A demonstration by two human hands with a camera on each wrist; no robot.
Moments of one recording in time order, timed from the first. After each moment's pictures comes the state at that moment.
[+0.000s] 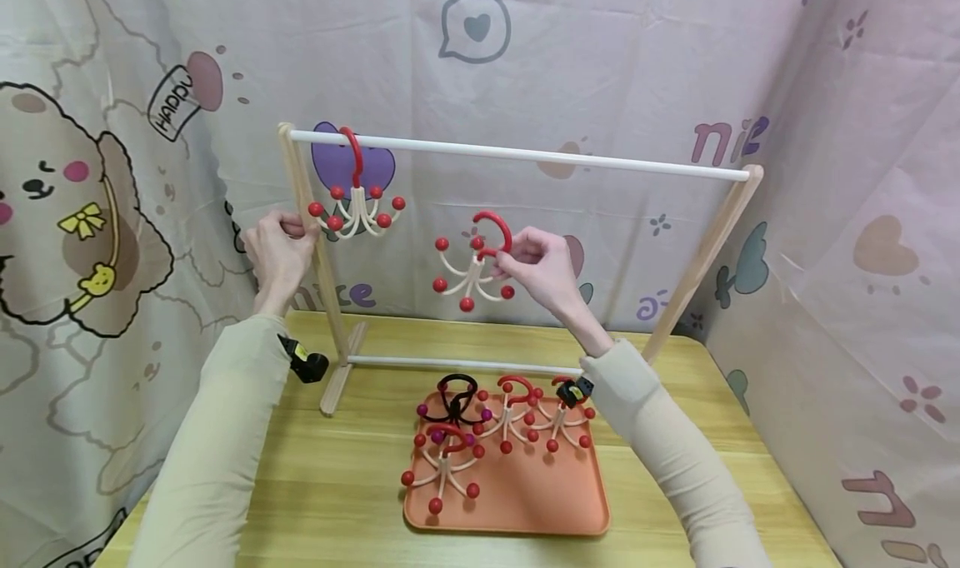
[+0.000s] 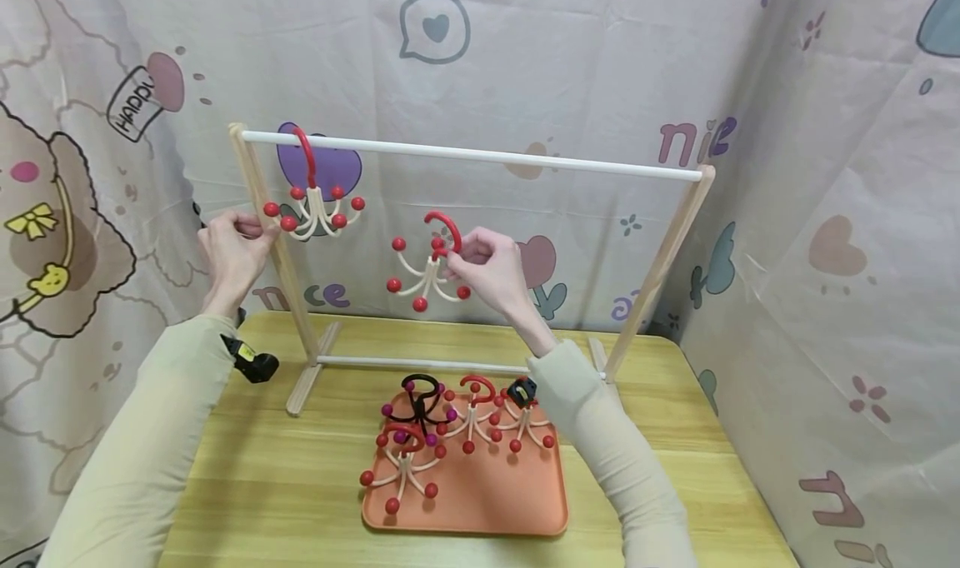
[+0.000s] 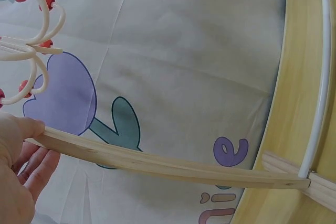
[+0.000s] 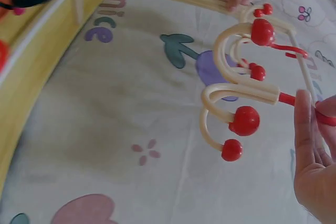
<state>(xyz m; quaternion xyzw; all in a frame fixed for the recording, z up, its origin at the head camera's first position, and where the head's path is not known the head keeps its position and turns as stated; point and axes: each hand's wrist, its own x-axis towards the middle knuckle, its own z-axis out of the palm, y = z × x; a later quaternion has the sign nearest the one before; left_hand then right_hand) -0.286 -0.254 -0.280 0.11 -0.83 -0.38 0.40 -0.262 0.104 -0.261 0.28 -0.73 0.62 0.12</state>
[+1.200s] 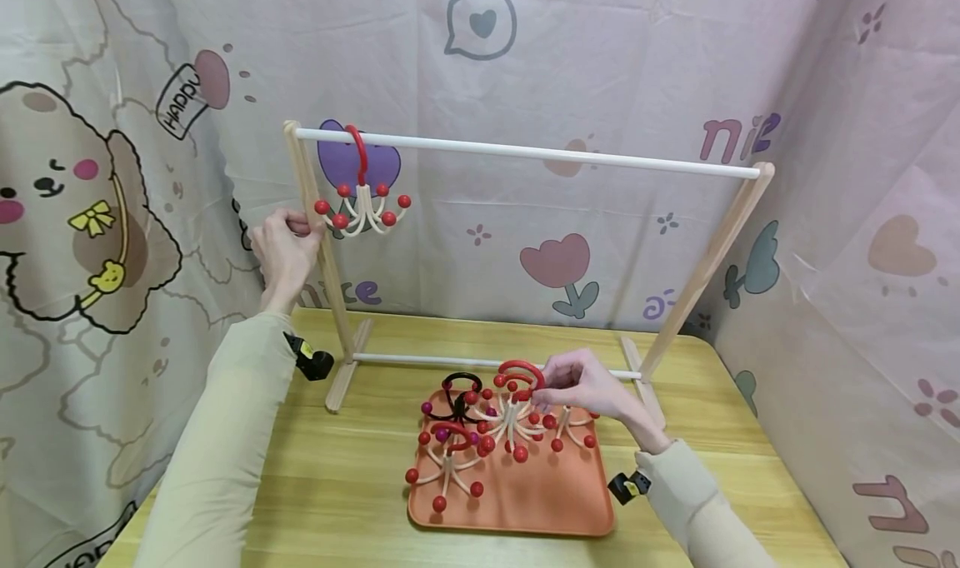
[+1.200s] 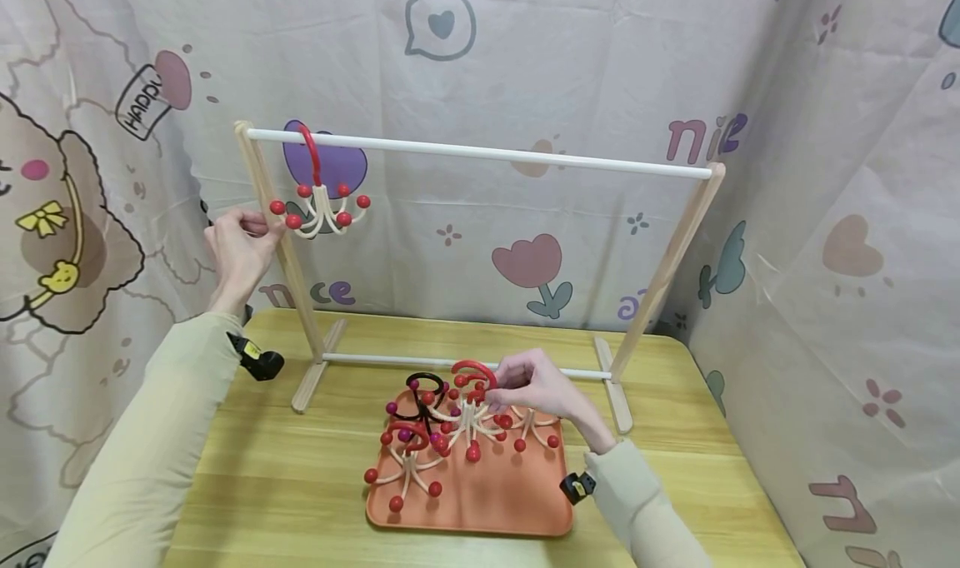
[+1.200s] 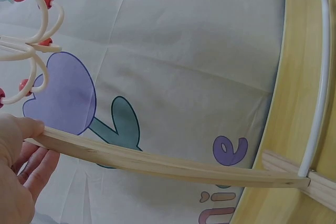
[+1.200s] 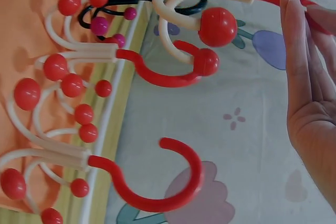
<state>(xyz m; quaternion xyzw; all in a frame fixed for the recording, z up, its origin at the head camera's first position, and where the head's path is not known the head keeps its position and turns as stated) -0.287 -0.254 -0.280 0.12 -0.83 -0.39 0.38 -0.215 0.186 -0.377 0.41 -0.72 0.55 -0.14</state>
